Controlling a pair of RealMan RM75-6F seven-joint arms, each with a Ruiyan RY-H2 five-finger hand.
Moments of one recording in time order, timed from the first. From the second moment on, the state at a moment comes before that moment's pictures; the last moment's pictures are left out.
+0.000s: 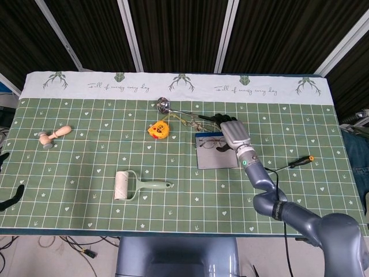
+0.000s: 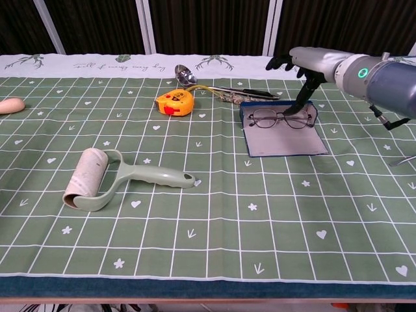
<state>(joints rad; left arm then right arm) -0.06 -1.08 -0.13 -1.76 1.33 1.51 0.05 0.89 -1.69 0.30 -0.98 -1.13 0.77 -0.04</state>
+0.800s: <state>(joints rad) -0.06 -1.08 -0.12 -1.76 1.33 1.50 0.05 0.73 -1.53 0.19 -1.45 -0.86 0.85 -0.34</state>
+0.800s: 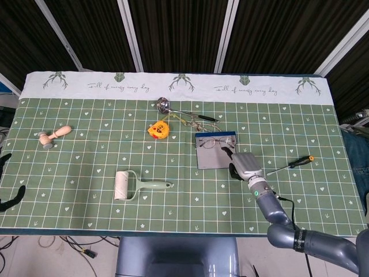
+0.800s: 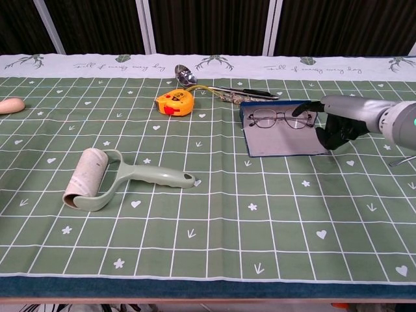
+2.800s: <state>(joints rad) -0.06 -1.08 -0.13 -1.77 1.31 1.50 0.05 0.85 -1.77 0.28 -1.08 -0.68 0.77 -0.36</state>
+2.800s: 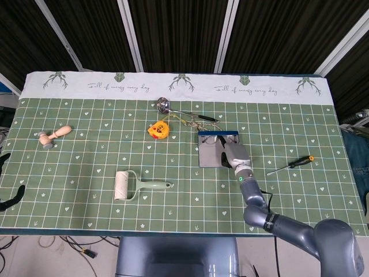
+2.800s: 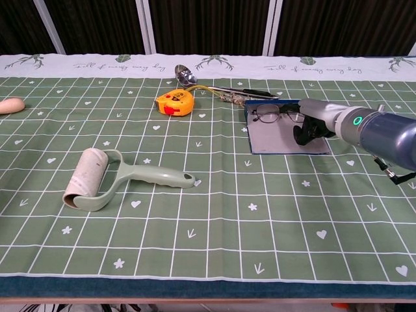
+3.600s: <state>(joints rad) -0.06 -1.08 -0.12 -1.78 1.31 1.49 0.07 0.74 -1.66 0.18 -1.28 -0.95 1.00 -0.34</state>
